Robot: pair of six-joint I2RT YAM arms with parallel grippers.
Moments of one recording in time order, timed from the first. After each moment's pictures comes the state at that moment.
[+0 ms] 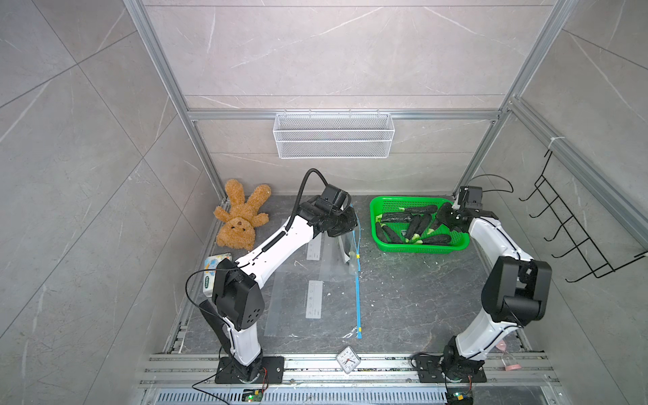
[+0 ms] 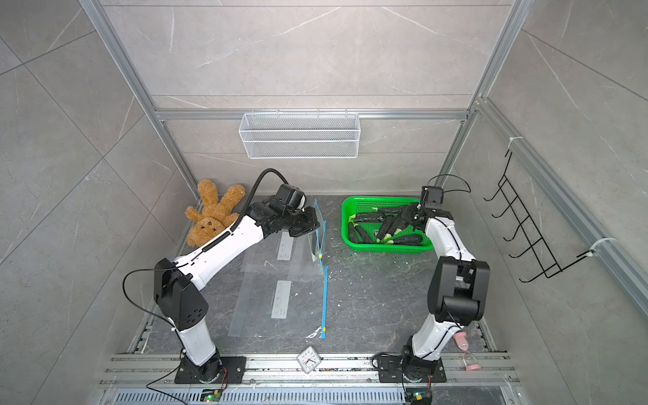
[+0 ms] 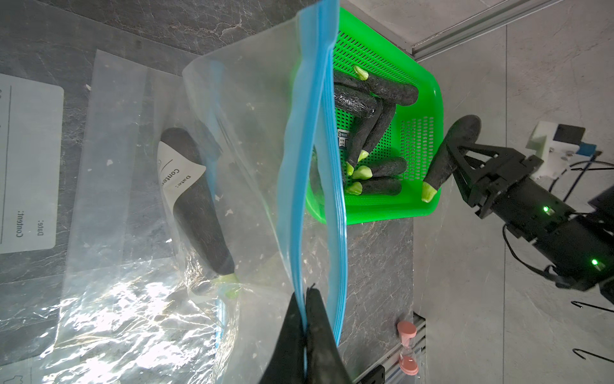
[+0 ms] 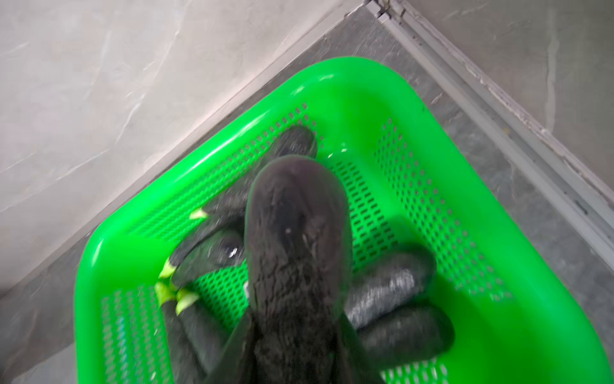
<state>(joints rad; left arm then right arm) -0.68 1.81 1.75 -0.72 0.19 -0.84 -0.15 1.69 1.36 -0.45 -0.09 0.44</state>
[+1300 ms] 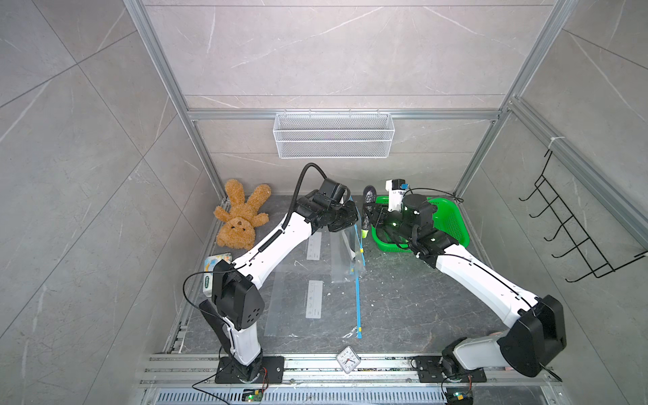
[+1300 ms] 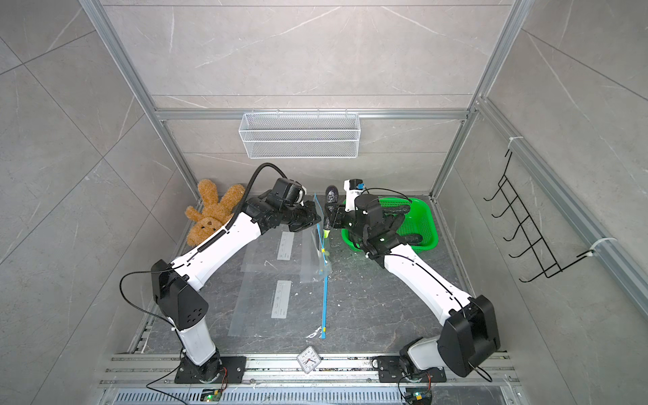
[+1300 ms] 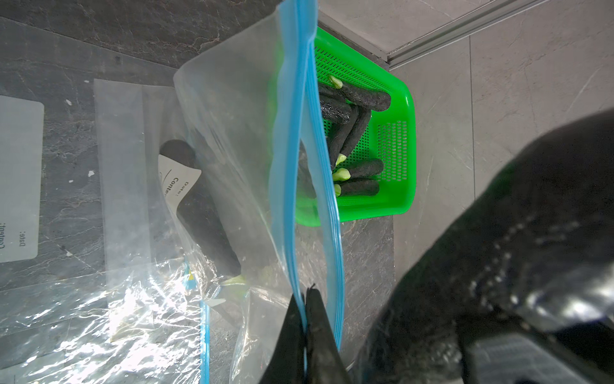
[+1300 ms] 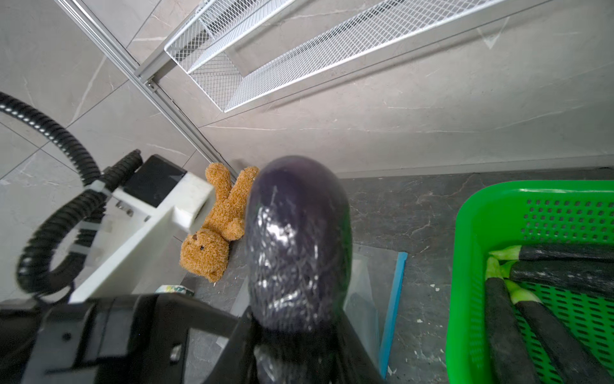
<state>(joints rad) -0.67 1.81 1.82 -0.75 0.23 -0.84 0.50 1.44 1.21 -0.03 -0.10 0.47</state>
